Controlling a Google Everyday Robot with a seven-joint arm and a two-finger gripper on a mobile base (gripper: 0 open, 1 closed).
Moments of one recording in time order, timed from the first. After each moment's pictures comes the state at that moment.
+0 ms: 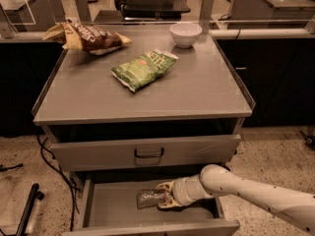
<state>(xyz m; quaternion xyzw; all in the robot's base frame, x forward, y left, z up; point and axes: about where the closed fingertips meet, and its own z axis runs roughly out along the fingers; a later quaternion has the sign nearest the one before) 0.501 -0.037 0.397 -0.74 0.55 0.18 0.34</state>
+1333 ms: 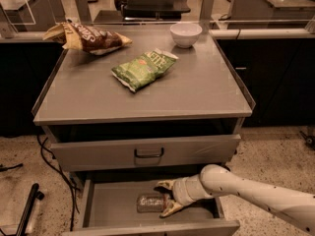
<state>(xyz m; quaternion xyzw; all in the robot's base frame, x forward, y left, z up) 0.500 -0.037 0.397 -0.74 0.55 0.18 0.34</state>
